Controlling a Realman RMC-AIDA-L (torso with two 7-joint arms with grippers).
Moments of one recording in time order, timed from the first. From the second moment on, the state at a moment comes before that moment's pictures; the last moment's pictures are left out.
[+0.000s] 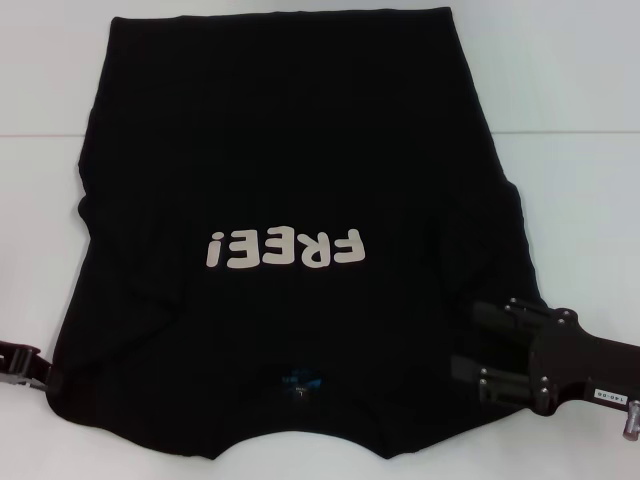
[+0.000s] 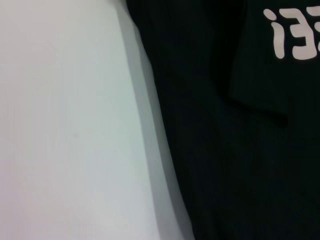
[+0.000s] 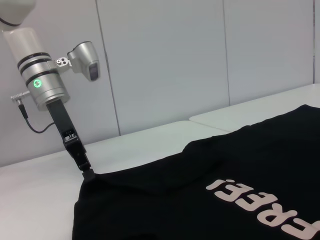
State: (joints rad) left arm -0.59 -1.94 0.63 0.84 2.72 1.58 -2.36; right arm 0.41 2.08 -0.71 -0.48 -1.87 -1.52 1.01
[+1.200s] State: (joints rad) left arm -0.57 -1.96 0.62 0.90 2.72 1.60 -2.32; right arm 0.64 1.90 -0.62 -0.81 -2.57 -1.63 2.43
